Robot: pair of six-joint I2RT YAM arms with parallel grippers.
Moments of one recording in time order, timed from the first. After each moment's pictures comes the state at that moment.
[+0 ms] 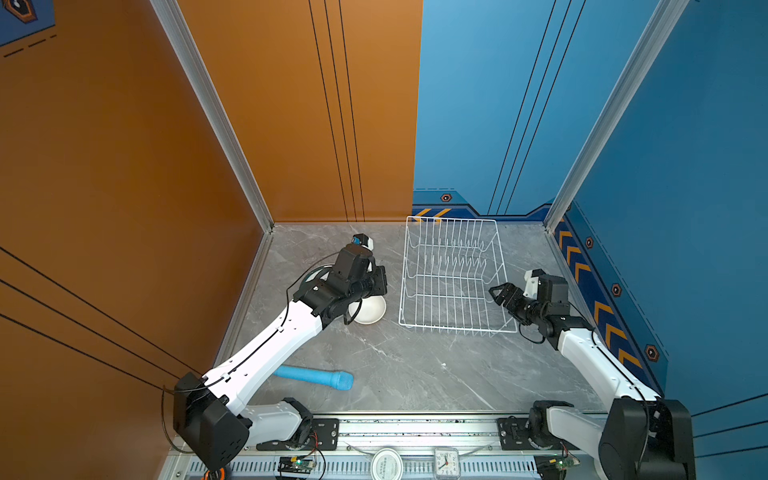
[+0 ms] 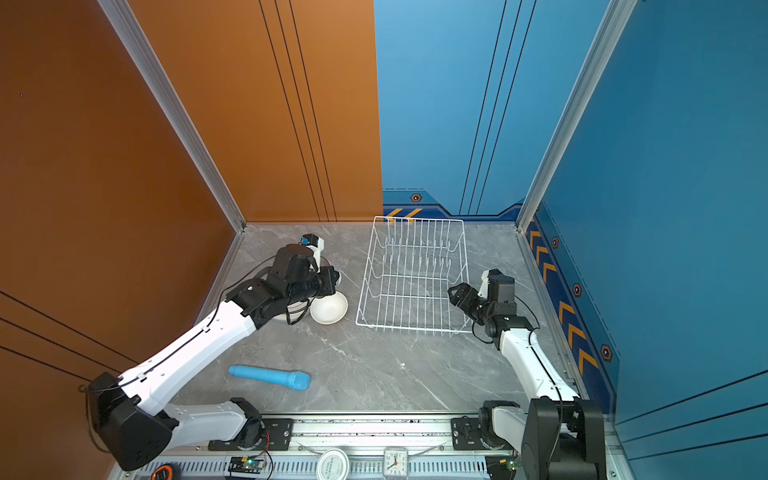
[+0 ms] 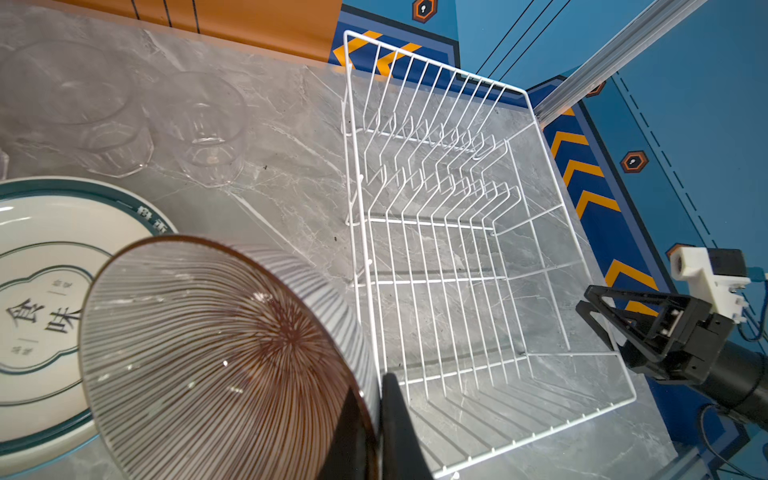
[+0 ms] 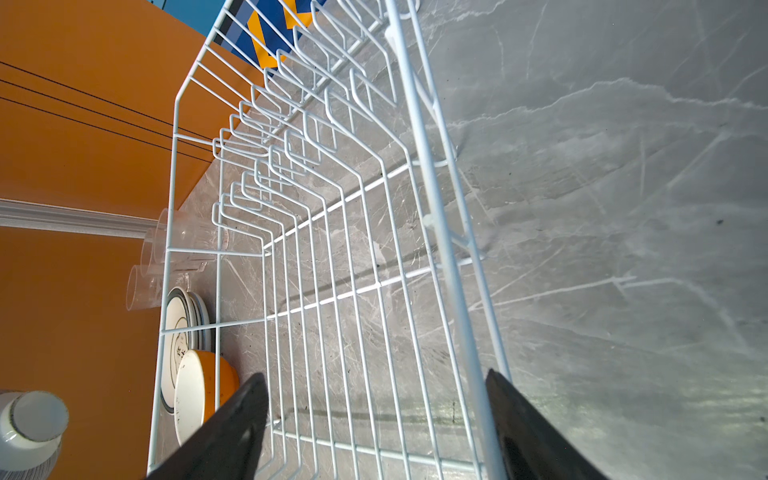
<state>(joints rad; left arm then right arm) -0.59 1.26 1.15 -0.54 -0.07 -0.56 -0.03 1.14 0.63 -0.20 -0.37 0.66</state>
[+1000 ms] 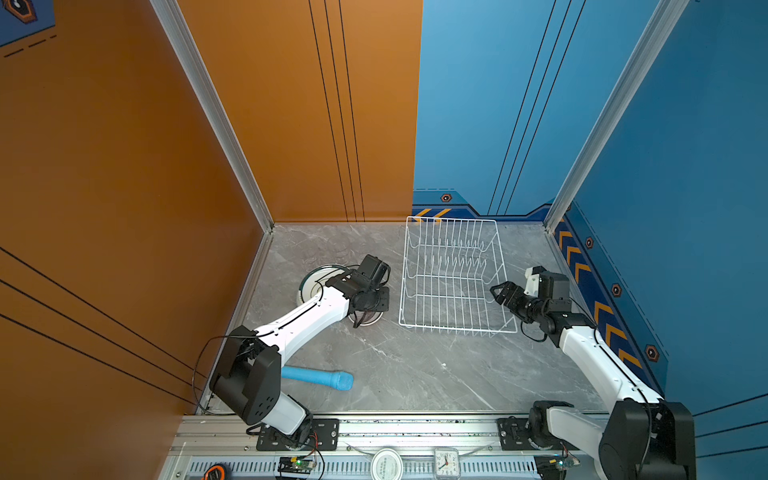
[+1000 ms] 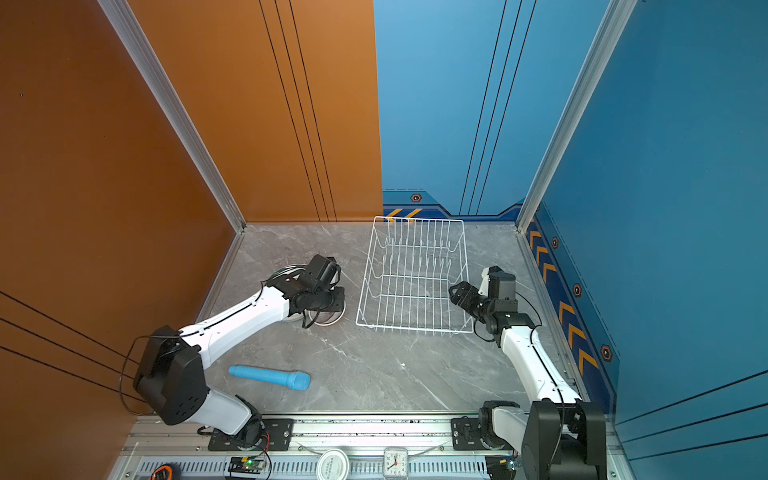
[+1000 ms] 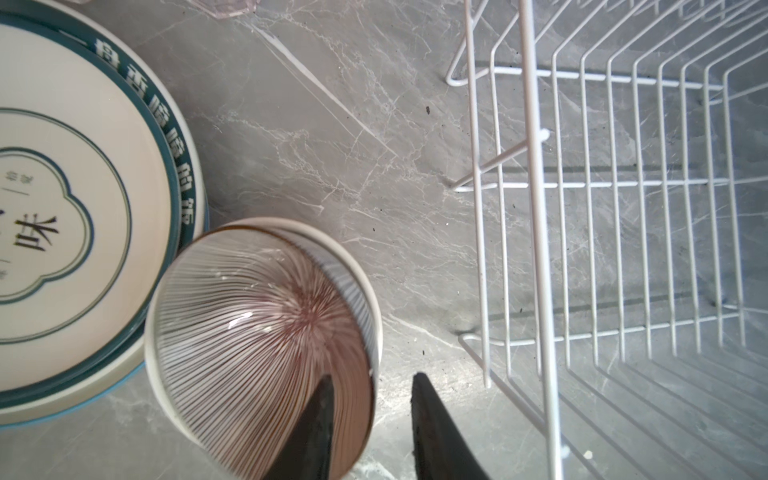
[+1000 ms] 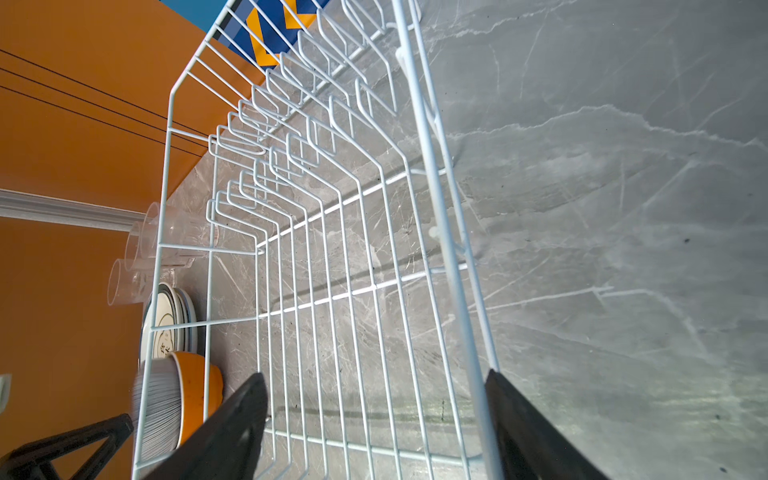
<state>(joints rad) -0.57 1.52 1.13 -0.64 -0.07 -0.49 -0.03 1.14 0.68 -0.28 -0.35 0.59</state>
